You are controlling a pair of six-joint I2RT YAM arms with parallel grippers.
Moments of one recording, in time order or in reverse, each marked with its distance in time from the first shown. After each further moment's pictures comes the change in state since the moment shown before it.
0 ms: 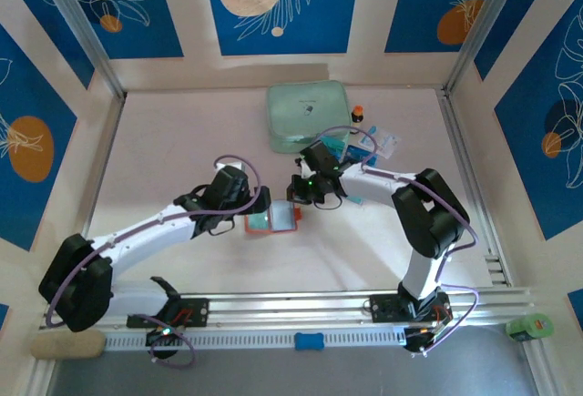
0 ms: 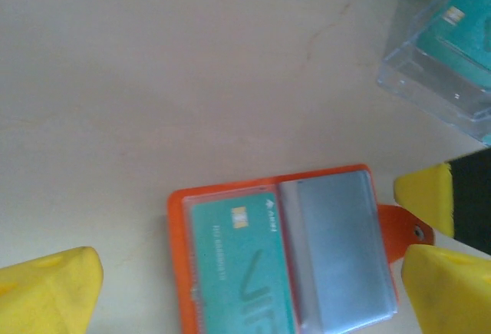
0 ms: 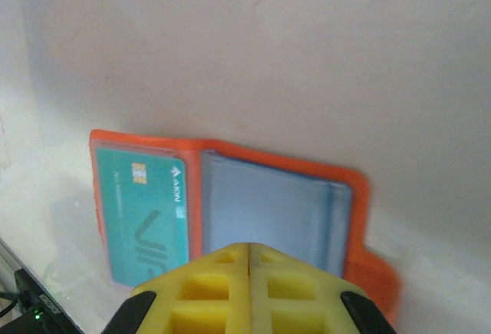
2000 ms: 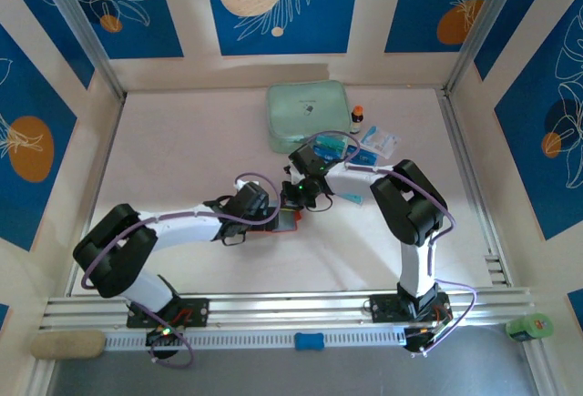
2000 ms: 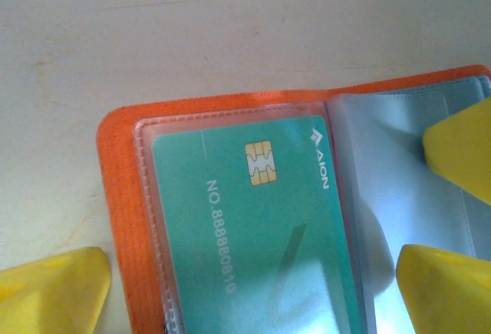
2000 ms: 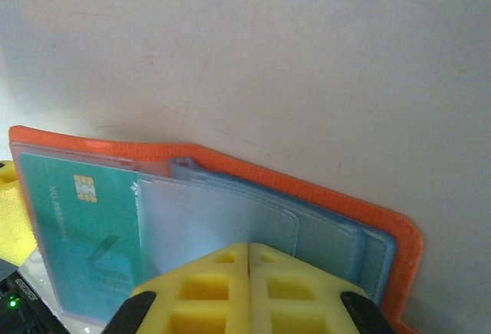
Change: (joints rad) left arm -0.080 0.237 -0.053 0.106 -0.039 0.010; right arm 0.040 0.154 0.085 -0.021 -0.065 -0.030
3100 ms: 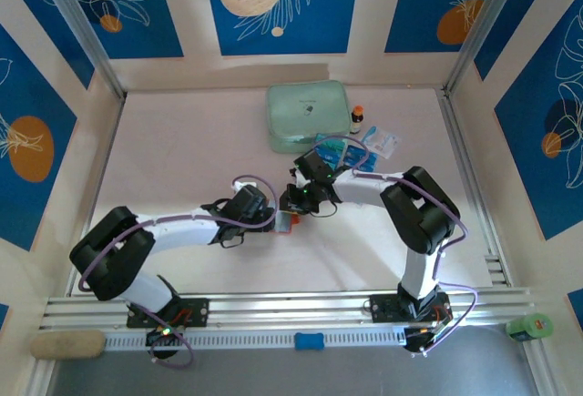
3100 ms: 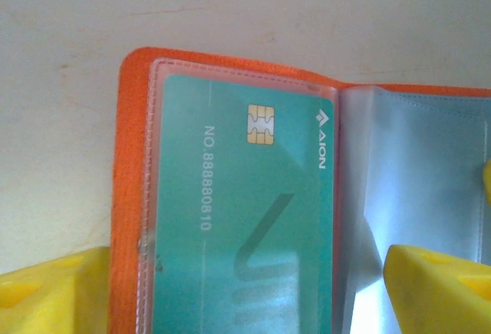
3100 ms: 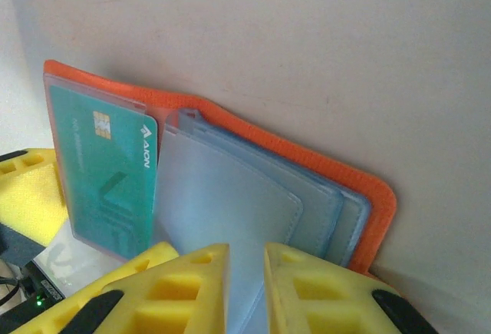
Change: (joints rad) left arm -0.002 -0.026 -0.040 0.040 -0.029 0.001; right arm 0.007 -0.094 -0.120 0.093 0.015 0.098
